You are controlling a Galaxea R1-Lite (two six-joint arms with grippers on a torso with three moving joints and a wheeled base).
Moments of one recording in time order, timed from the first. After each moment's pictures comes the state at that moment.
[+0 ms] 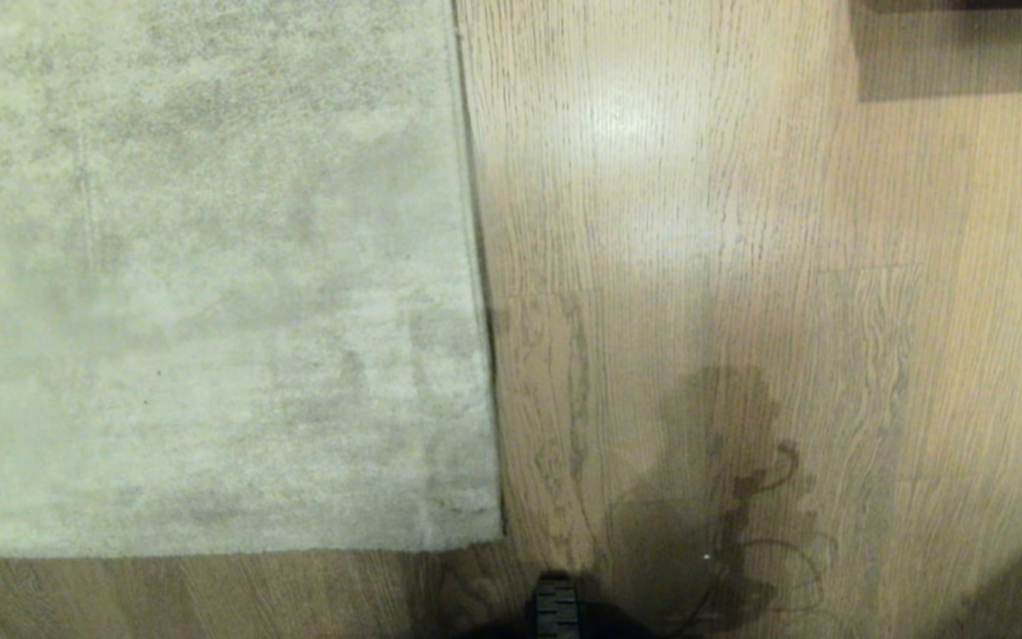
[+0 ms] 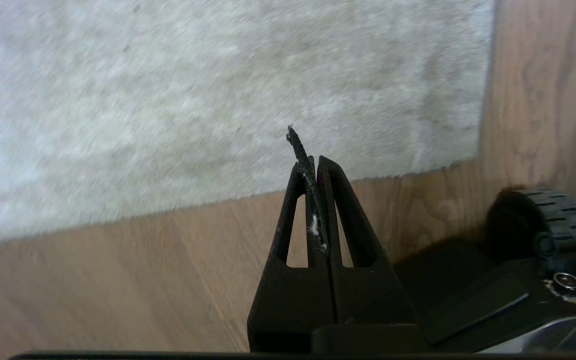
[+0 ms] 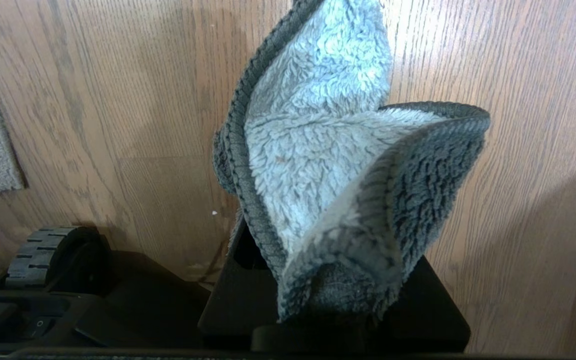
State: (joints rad) left arm -0.01 0.11 0.00 -0.02 -0.04 0.08; right arm 0.01 0.00 0.00 -0.01 -0.02 -0.05
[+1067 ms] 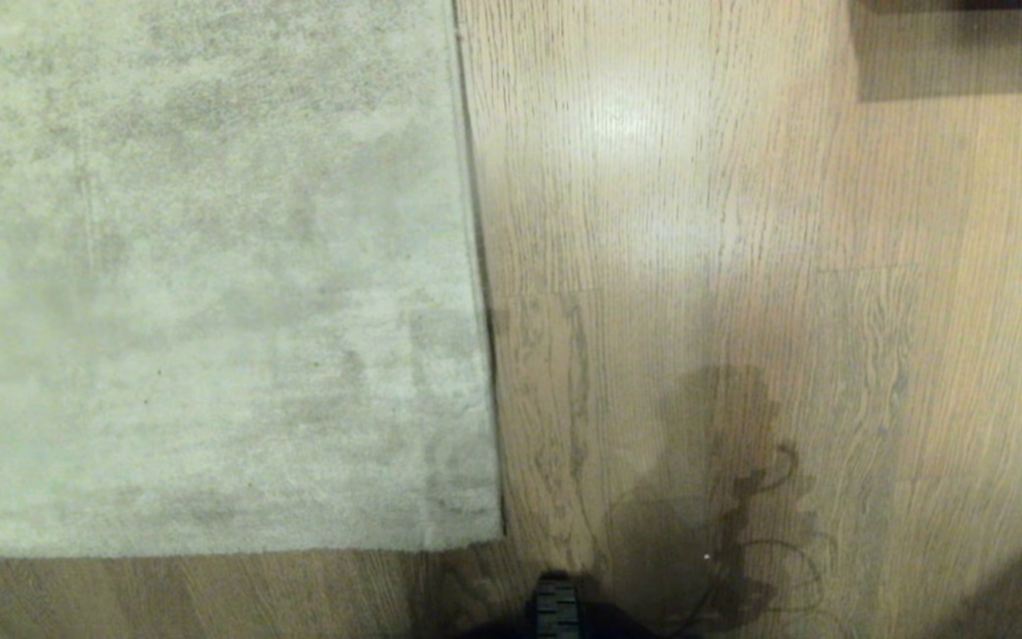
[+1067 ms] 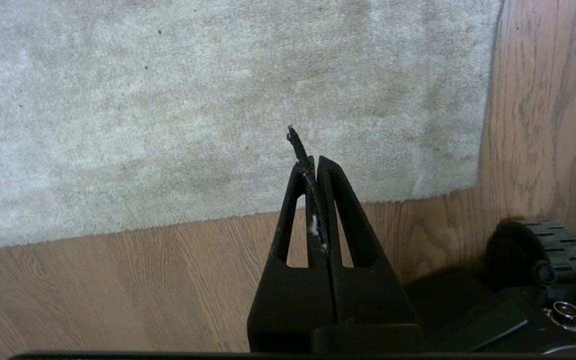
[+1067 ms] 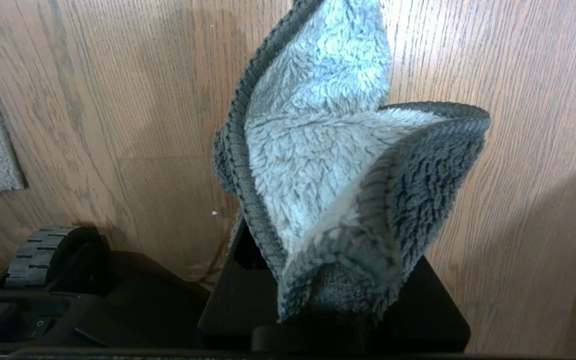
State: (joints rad) left arm -0.01 0.00 0.00 0.00 -0.02 0.05; right arm 0.01 0.00 0.00 -0.01 -0.02 -0.05
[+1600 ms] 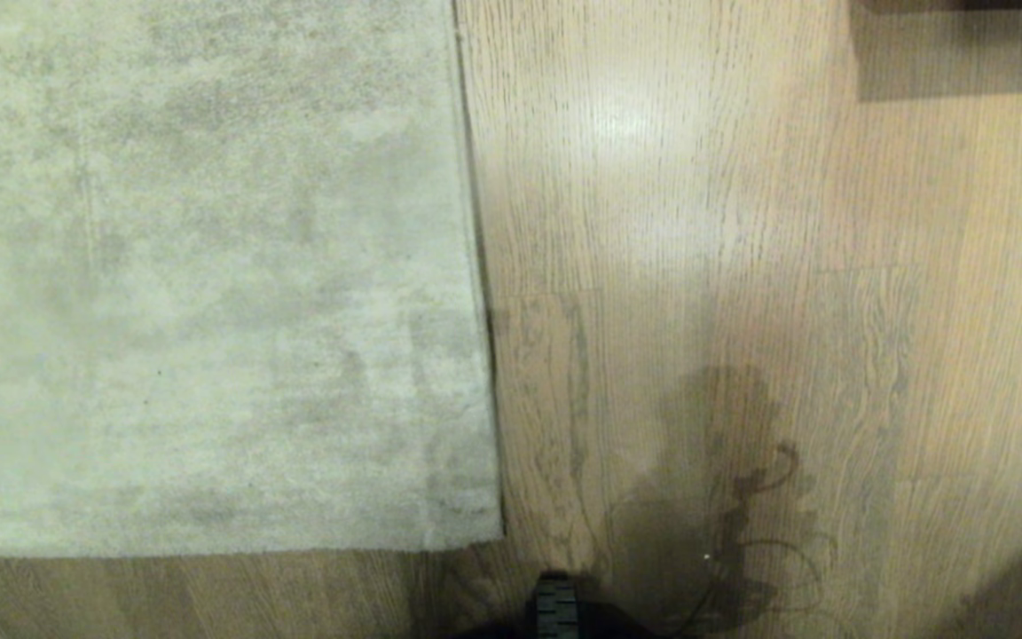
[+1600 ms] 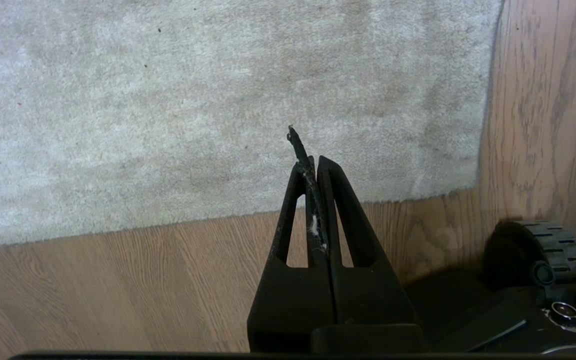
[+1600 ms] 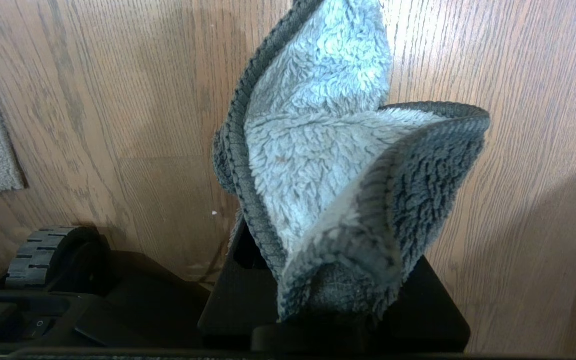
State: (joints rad) left arm -0.01 0.00 0.00 0.00 -0.02 0.05; right arm 0.01 0.00 0.00 -0.01 -0.02 -0.05
